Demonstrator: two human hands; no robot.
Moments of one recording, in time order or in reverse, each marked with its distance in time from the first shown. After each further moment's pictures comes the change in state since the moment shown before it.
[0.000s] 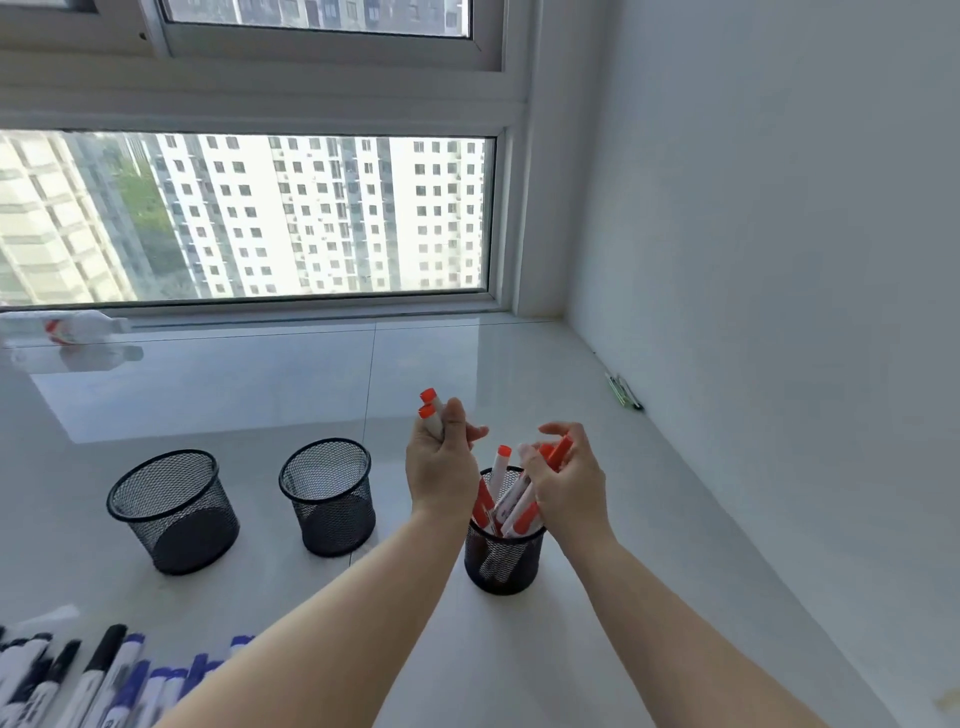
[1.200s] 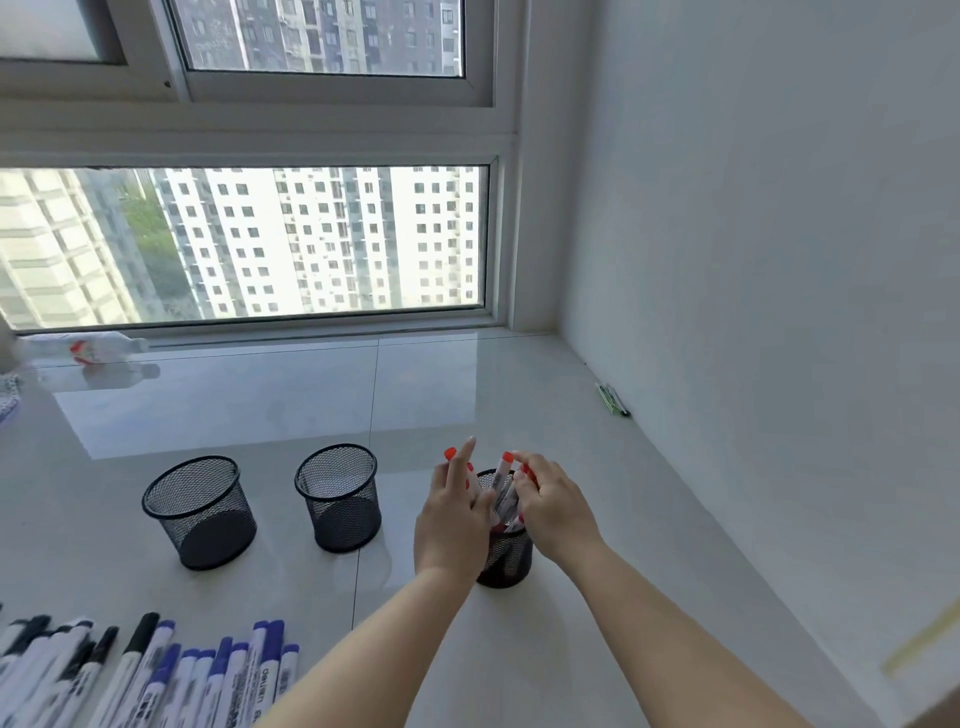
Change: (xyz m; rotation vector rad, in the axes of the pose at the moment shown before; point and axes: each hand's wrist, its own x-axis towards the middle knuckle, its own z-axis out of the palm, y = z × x) left_hand -0.040 -0.029 -0.029 0.889 -0.240 0.232; right_hand -0.022 -0.006 -0.013 -0.401 -0.280 -0.003
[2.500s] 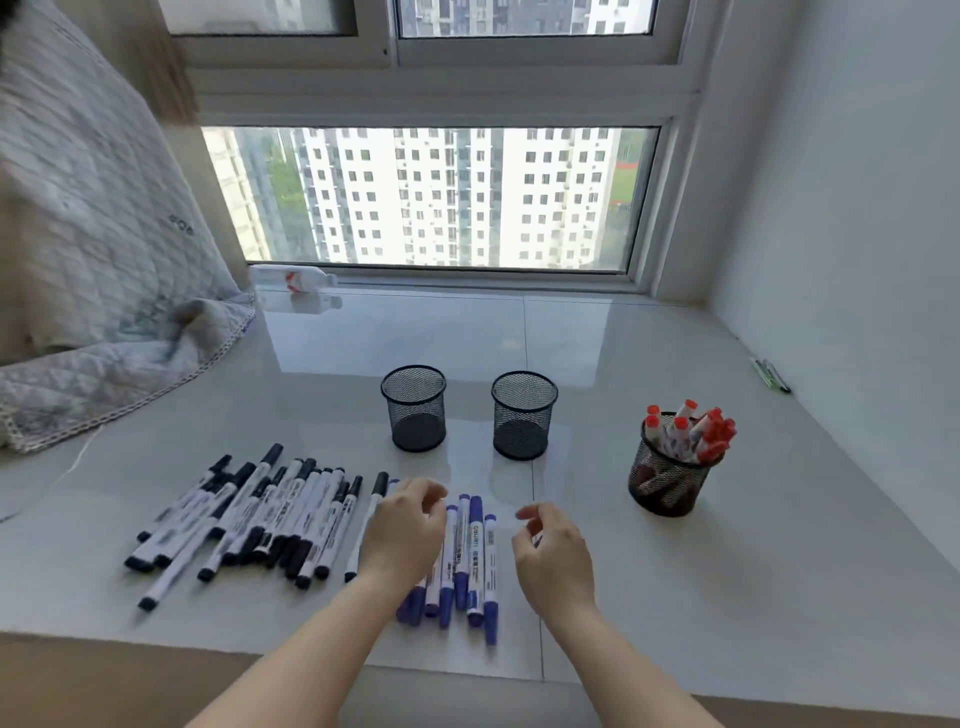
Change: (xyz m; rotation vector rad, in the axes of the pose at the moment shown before) left_hand -0.106 -0.143 -0.185 0.268 0.088 -0.169; right_hand -0.142 -0.073 0.159 0.025 -0.071 -0.035
